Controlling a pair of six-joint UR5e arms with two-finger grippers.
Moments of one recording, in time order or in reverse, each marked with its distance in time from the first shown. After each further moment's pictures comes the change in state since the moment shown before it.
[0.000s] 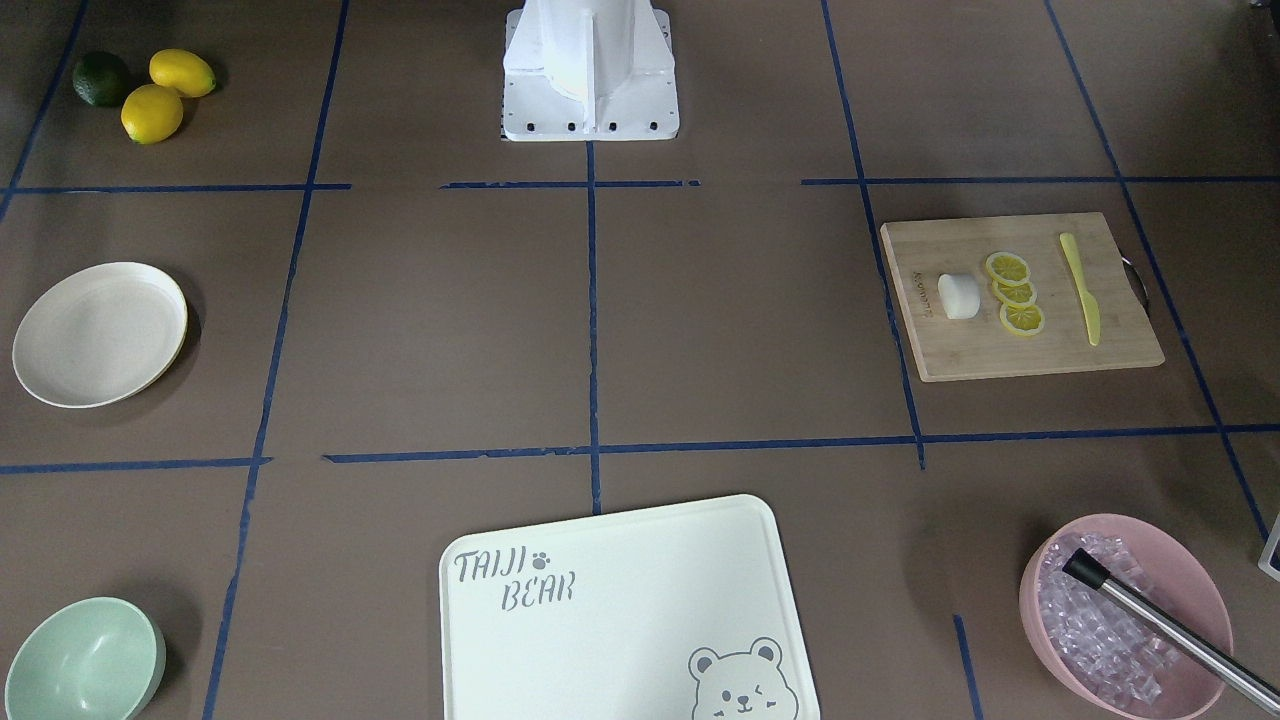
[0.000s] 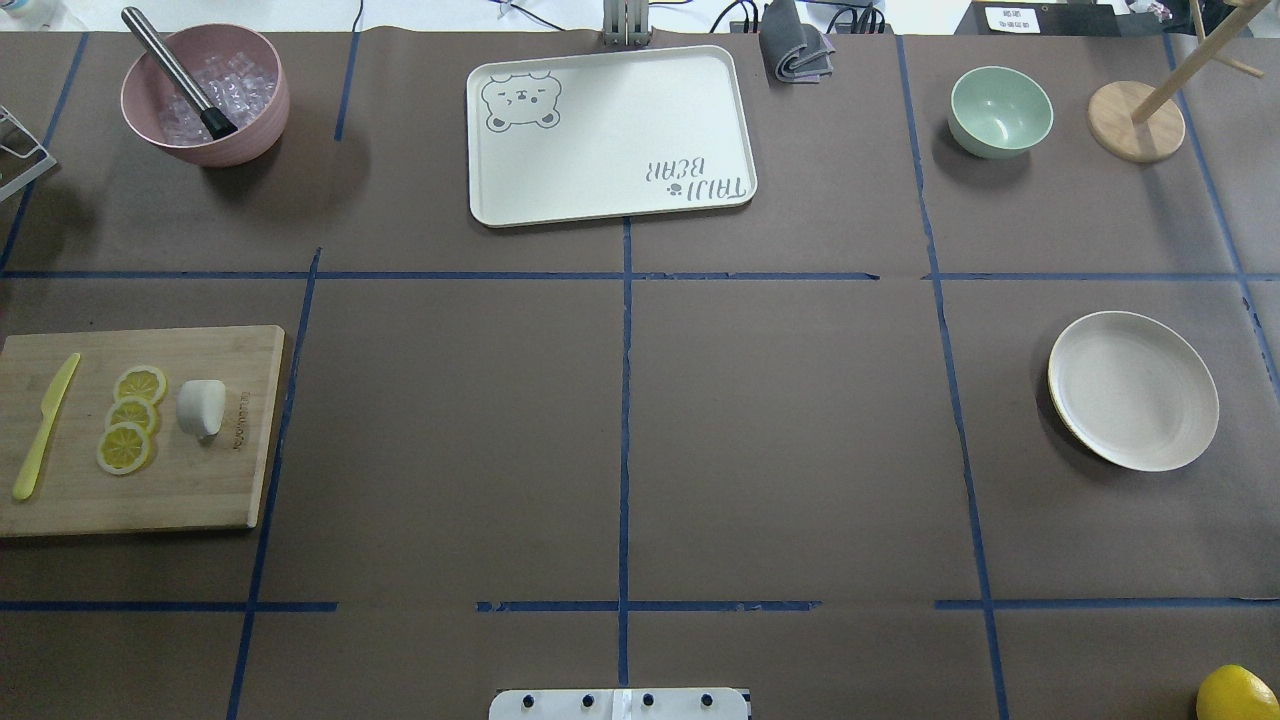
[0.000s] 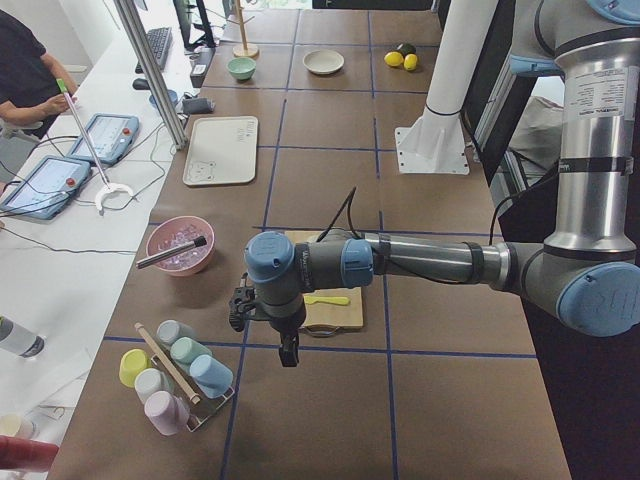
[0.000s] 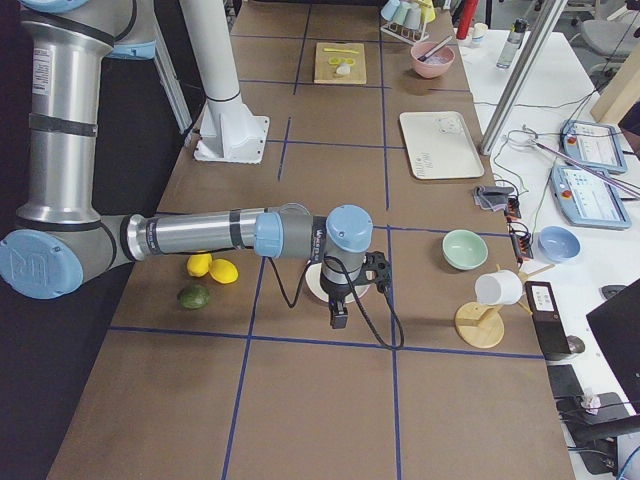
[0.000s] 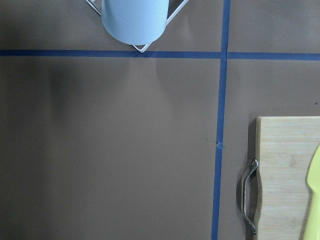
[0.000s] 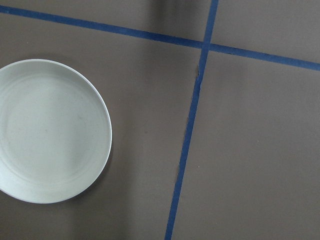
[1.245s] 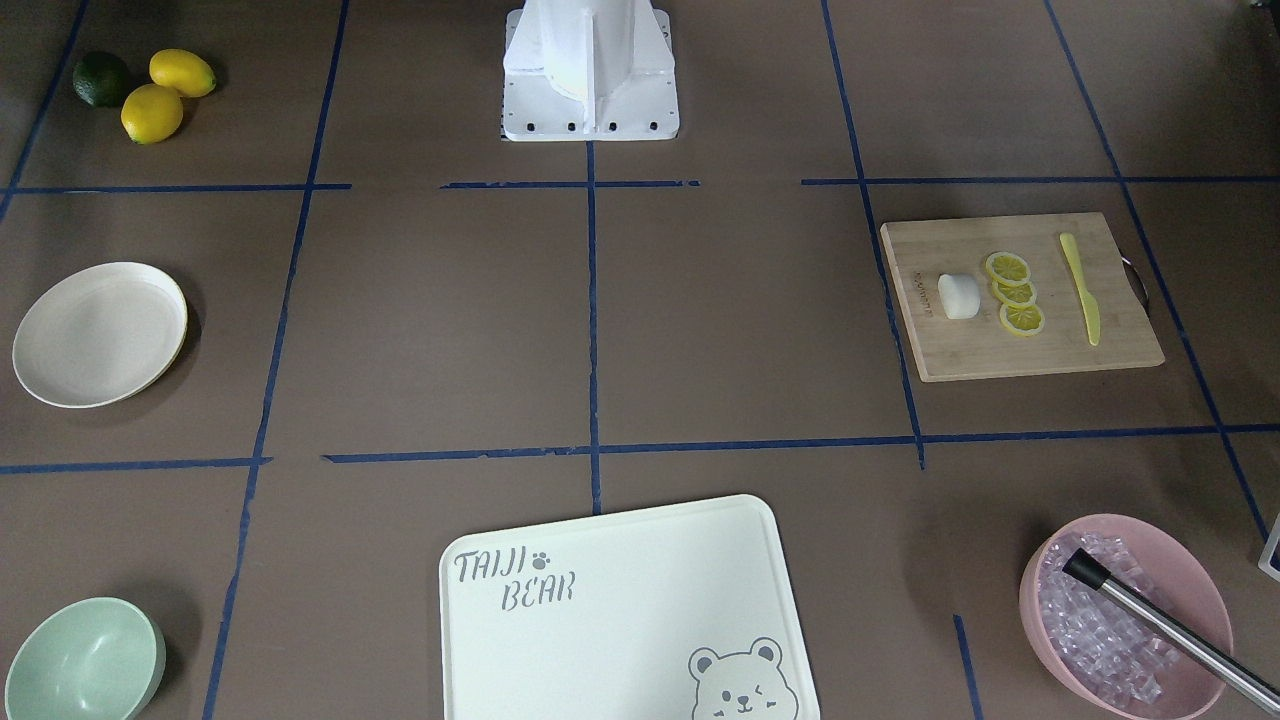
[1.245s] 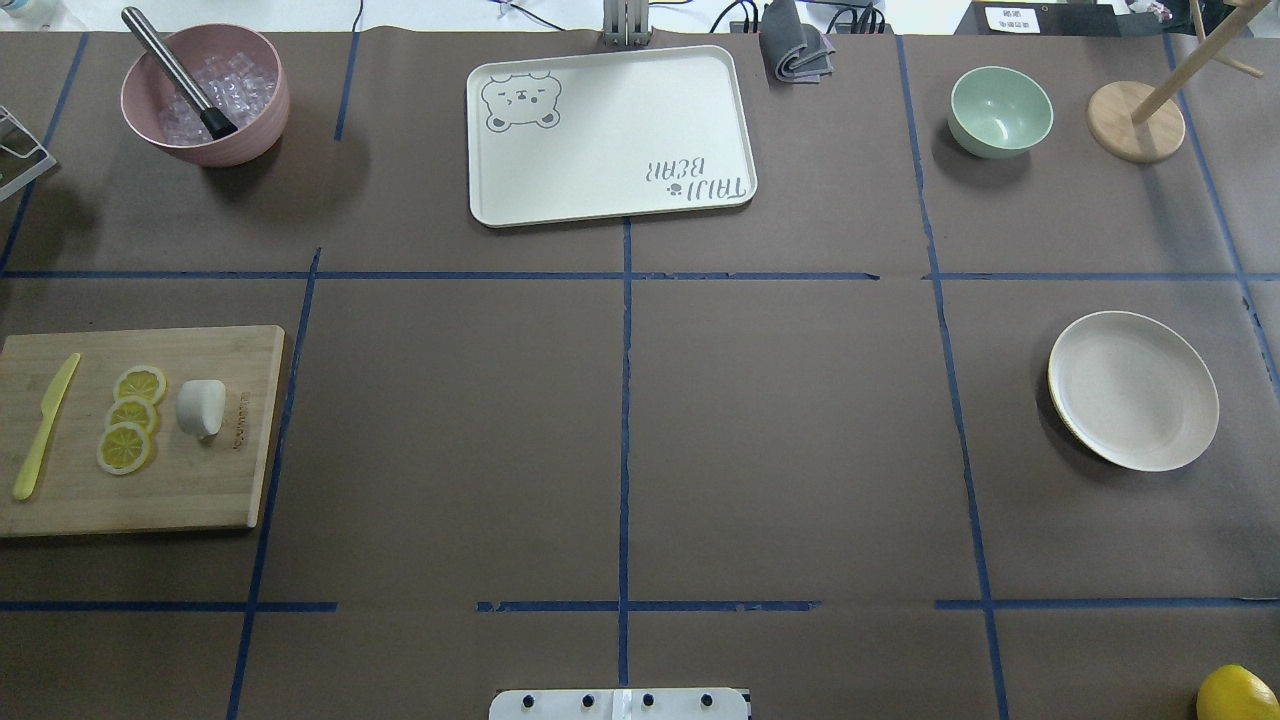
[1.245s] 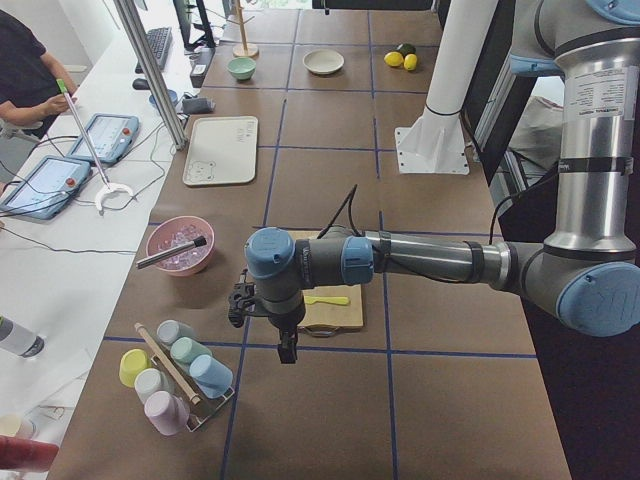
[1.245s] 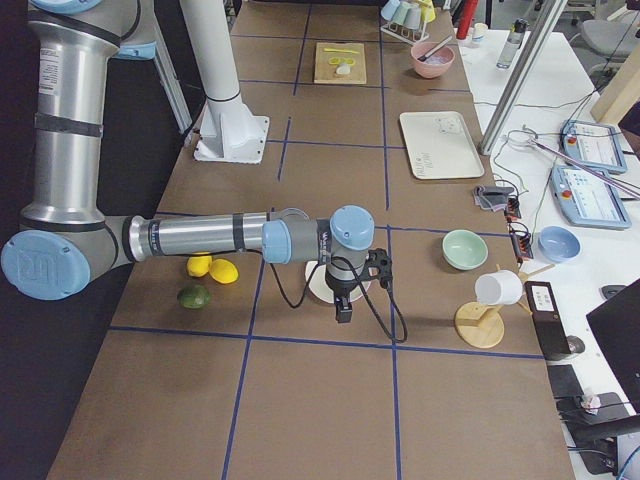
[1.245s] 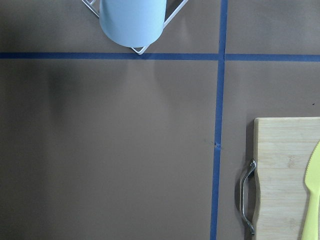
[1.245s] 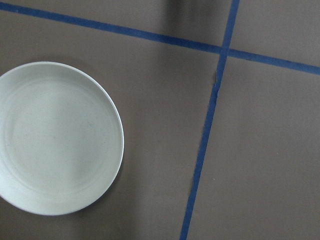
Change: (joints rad) left arm 0.002 0.000 -0.013 -0.003 -0.002 -0.004; right arm -0.110 -0.001 -0.068 0.238 0.007 0.215
